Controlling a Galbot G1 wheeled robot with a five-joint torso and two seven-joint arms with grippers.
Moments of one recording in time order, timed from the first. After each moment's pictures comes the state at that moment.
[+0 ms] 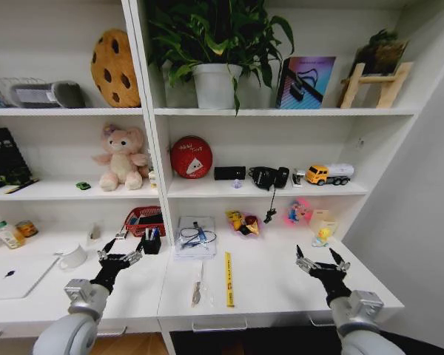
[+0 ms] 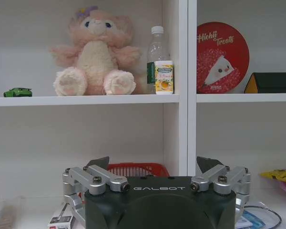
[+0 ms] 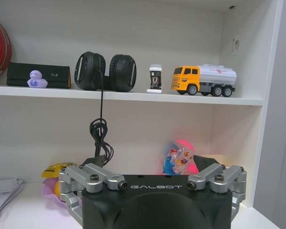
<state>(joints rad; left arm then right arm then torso) 1.58 -1.21 -0.80 -2.20 -0.43 0.22 0.04 -1.76 1.16 0.71 2.39 0.42 -0.24 0.36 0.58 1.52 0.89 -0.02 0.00</state>
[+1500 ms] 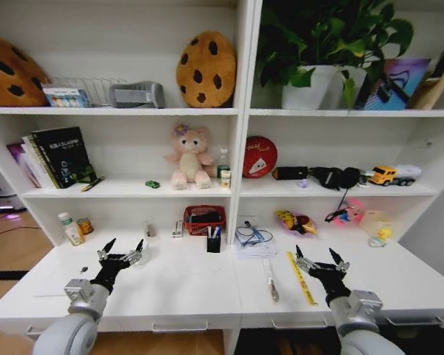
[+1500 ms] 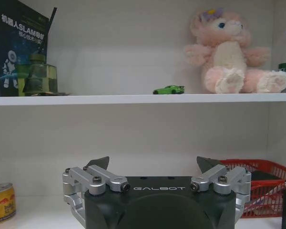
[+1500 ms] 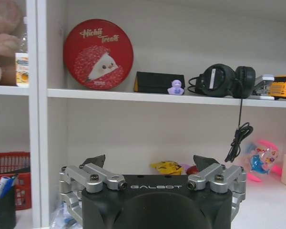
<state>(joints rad) 1.58 -1.21 -0.80 -2.20 -0.43 0.22 0.04 -1.76 1.15 0.71 2.39 0.42 -0.24 0.35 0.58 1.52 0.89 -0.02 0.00</state>
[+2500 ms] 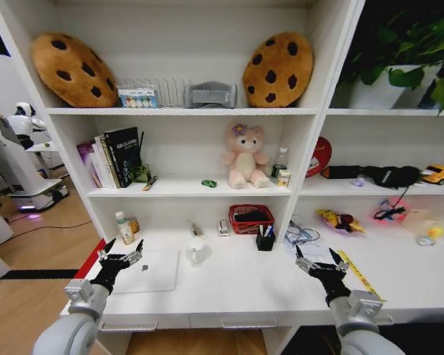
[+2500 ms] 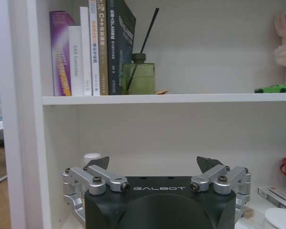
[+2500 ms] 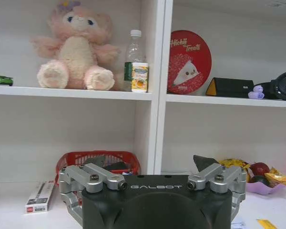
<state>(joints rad) 1.58 -1.21 -0.80 -2.20 -0.43 0.22 0.04 -1.76 1.15 0.71 2.39 0.42 -0.24 0.35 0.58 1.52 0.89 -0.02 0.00</state>
